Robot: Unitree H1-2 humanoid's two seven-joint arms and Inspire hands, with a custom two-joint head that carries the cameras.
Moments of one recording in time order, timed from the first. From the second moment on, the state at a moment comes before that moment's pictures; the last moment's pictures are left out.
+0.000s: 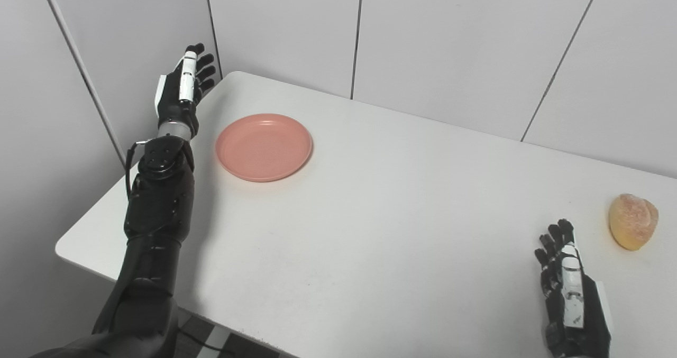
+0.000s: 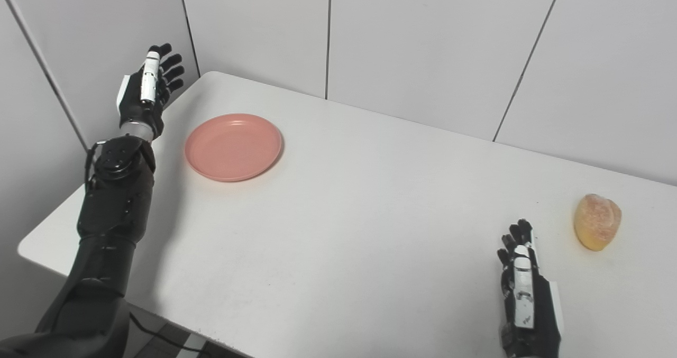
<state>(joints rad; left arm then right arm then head) -0.47 0.41 0.42 0.34 -0.18 0.13 0.08 -0.06 -0.02 0.01 -0.01 0.13 -0.03 0.12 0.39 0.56</state>
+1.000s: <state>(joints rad) -0.50 0.42 0.47 0.66 -0.26 0.06 0.08 -0.06 -0.02 0.01 -0.01 0.13 -0.04 0.12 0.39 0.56</state>
